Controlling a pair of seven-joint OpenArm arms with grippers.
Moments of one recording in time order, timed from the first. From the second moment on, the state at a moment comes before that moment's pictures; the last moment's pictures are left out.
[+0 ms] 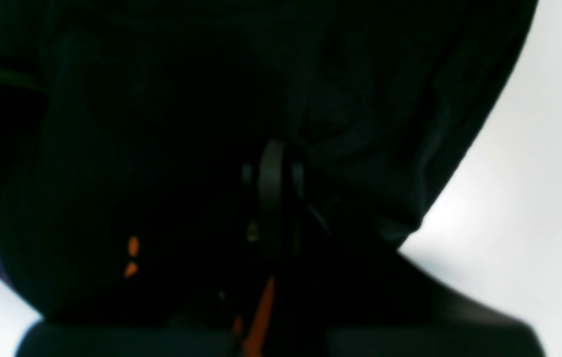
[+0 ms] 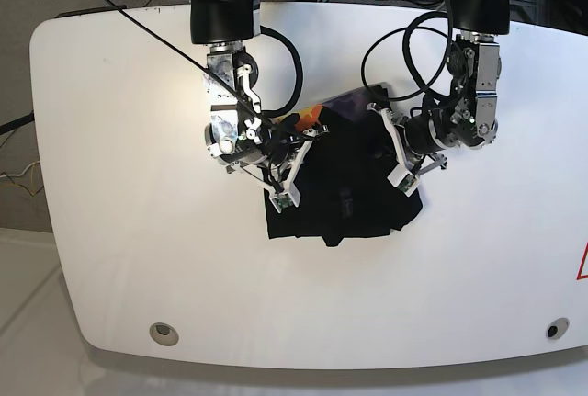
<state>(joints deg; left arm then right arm) -5.1 -12.2 1.4 78.5 -21.5 -36.9 47.8 9.3 -9.9 0.0 76.8 0.0 20.1 -57.4</state>
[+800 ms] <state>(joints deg) -7.8 -14.0 1.2 79.3 -17.5 -35.4 51.4 10.2 -9.8 2.8 78.8 -1.3 20.2 -59.7</state>
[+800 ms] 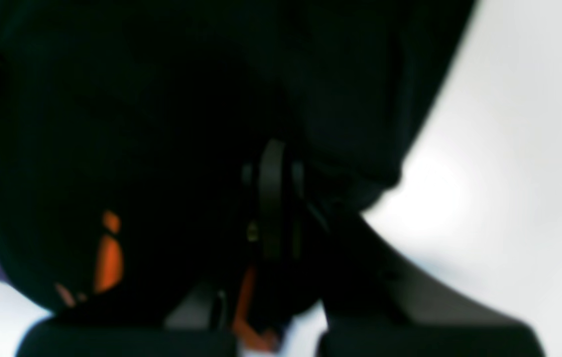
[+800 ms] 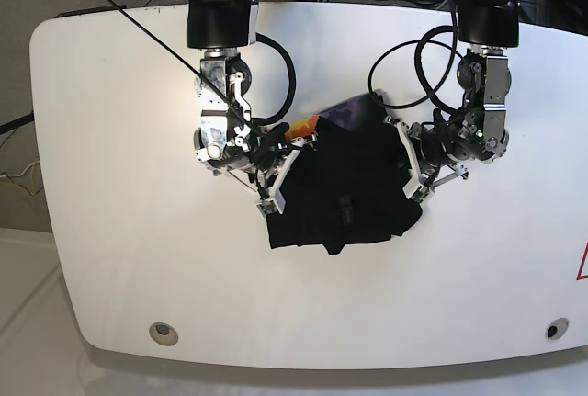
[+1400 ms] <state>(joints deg) -6.9 -14.1 -9.4 95.7 -17.3 -35.4 54.0 5.4 -9.3 3.0 96.7 -3.8 19.7 -64.3</state>
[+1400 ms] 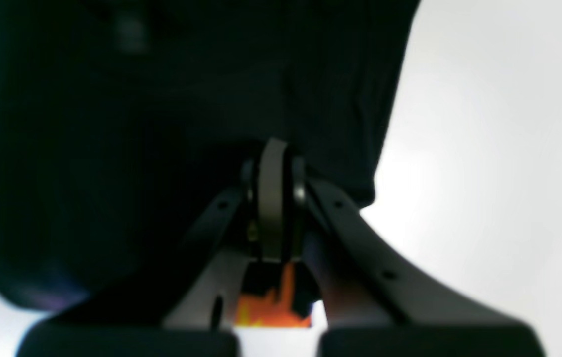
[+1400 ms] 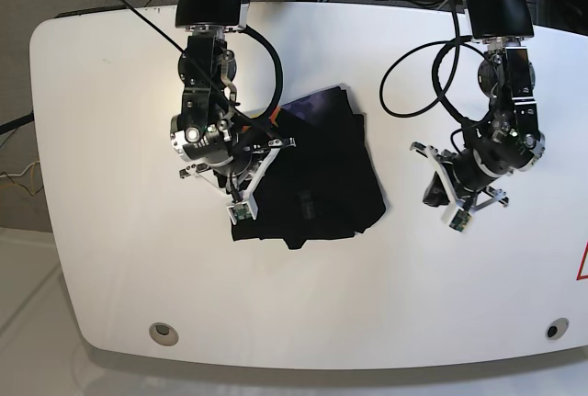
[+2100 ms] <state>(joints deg) 1.6 -13.9 -20.4 106.7 -17.9 -35.5 54.0 -2.4 -9.4 14.3 111.6 -4.5 19.3 -65.0</state>
